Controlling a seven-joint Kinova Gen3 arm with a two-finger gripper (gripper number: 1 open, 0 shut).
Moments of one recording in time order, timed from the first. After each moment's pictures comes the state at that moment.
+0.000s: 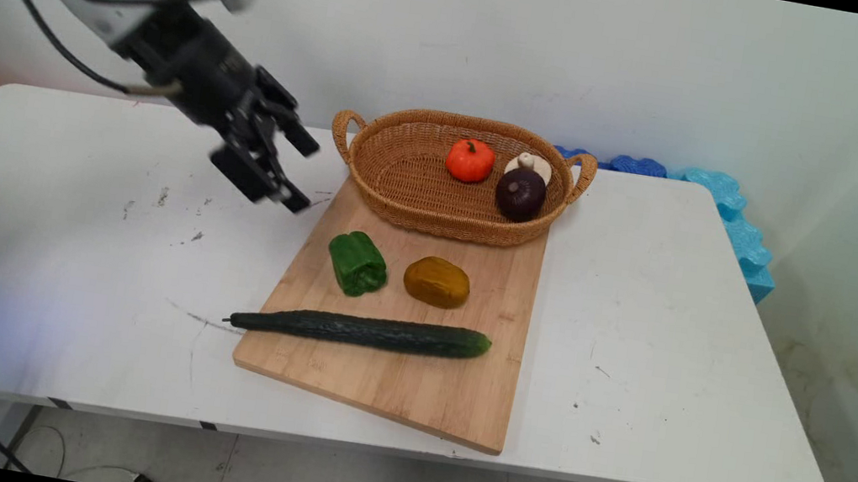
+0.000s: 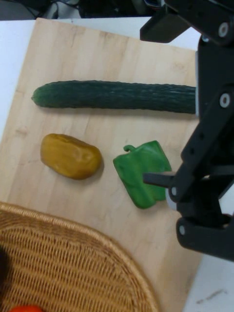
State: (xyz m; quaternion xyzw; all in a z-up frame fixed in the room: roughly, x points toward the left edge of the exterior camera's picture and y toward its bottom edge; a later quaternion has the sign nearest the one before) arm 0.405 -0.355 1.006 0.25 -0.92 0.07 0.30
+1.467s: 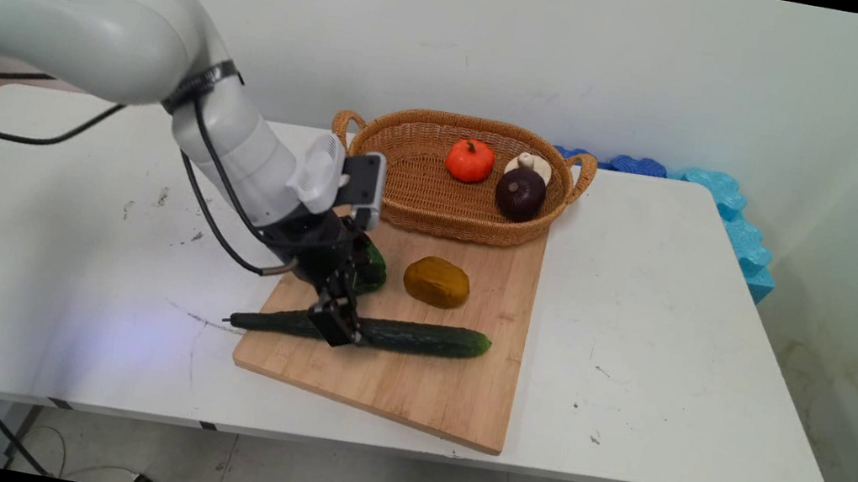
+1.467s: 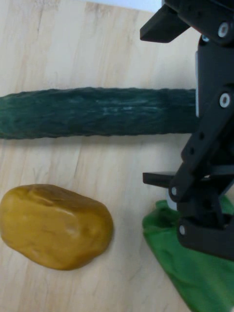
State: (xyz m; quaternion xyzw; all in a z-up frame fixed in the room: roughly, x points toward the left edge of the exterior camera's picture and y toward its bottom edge) arm 0.287 -0.361 0.868 0.21 -0.95 0.06 0.23
